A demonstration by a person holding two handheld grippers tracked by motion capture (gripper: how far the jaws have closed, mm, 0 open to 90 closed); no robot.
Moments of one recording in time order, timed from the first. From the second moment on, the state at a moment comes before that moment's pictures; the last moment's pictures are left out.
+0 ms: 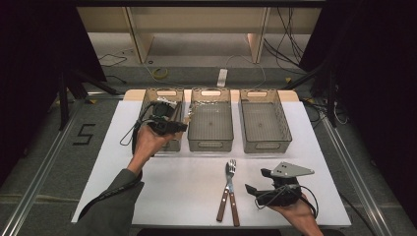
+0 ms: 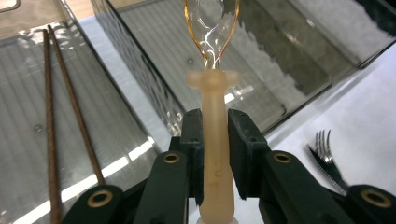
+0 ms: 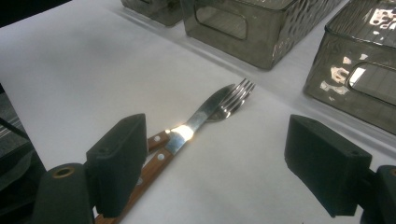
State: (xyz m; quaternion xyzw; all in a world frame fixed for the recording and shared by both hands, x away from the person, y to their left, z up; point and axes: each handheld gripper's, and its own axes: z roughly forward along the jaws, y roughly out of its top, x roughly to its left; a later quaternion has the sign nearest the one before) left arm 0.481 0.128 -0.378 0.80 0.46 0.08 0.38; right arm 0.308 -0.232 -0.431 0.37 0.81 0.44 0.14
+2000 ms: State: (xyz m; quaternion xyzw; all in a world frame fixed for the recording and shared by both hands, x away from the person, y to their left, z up) left arm 0.495 0.091 -0.382 0.78 0.47 0.06 0.42; right arm 0.306 -0.230 -0.430 0.37 0.81 0.44 0.14
